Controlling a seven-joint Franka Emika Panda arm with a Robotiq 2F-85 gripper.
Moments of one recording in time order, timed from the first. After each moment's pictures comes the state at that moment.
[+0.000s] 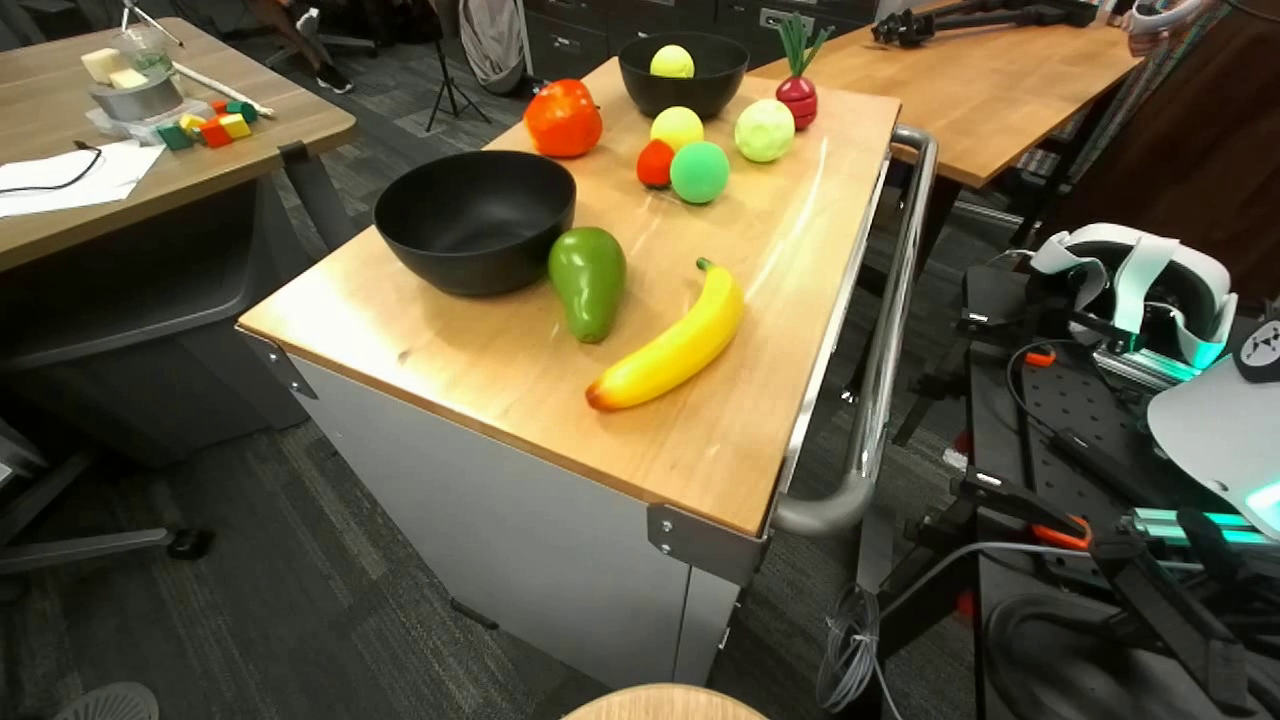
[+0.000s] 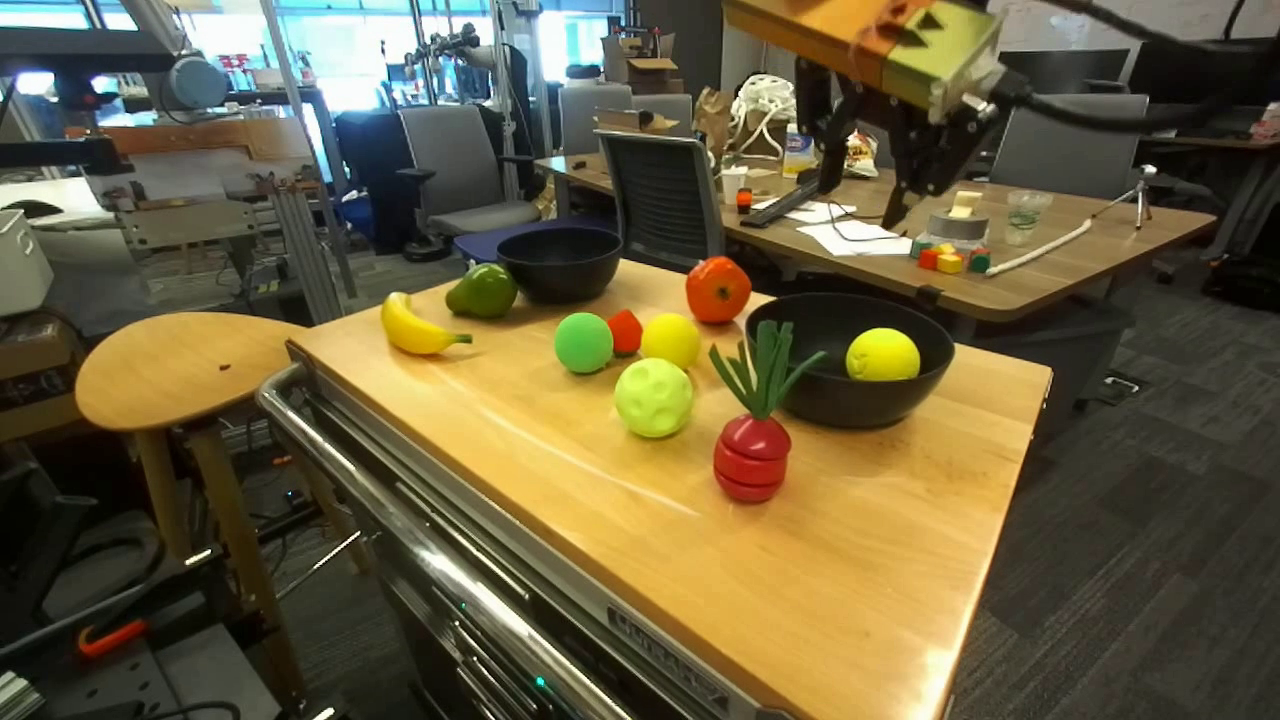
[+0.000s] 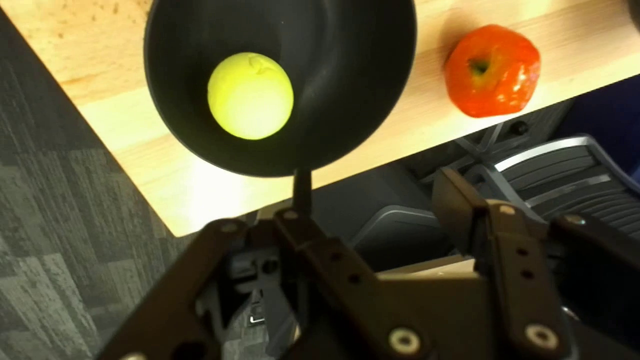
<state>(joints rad) -0.30 0.26 -0.20 -1.77 0.50 2.23 -0.52</state>
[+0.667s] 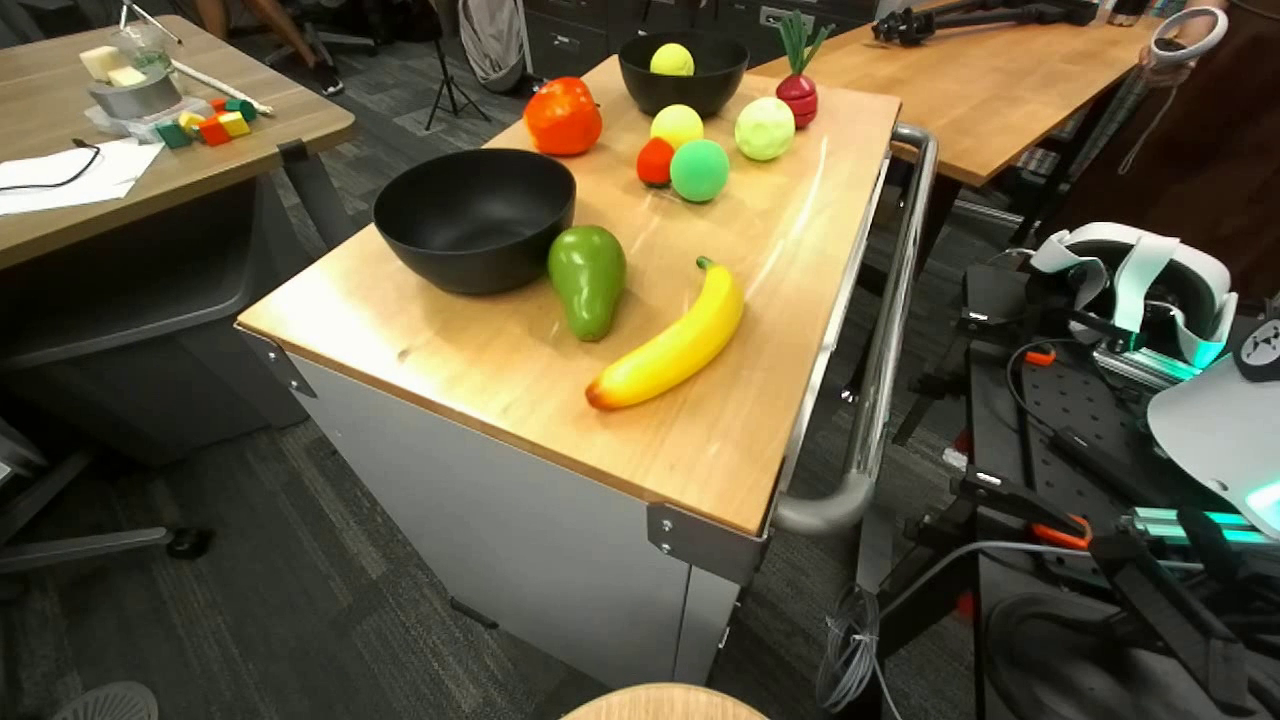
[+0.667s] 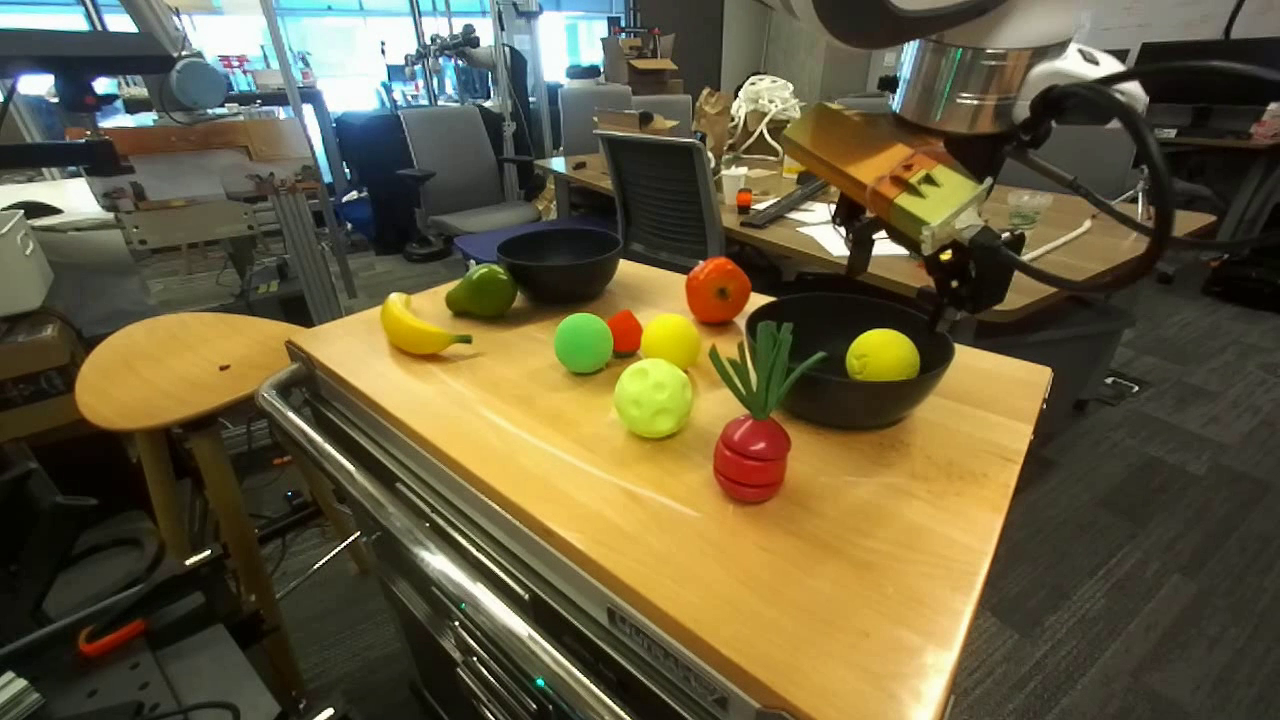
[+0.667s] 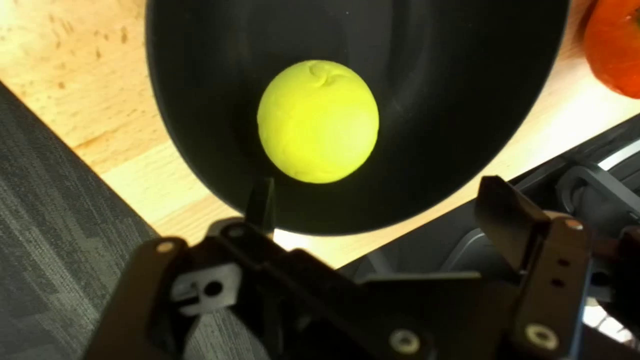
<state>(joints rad) -0.32 0.53 -0.17 -1.56 0.40 2.23 -0.26</state>
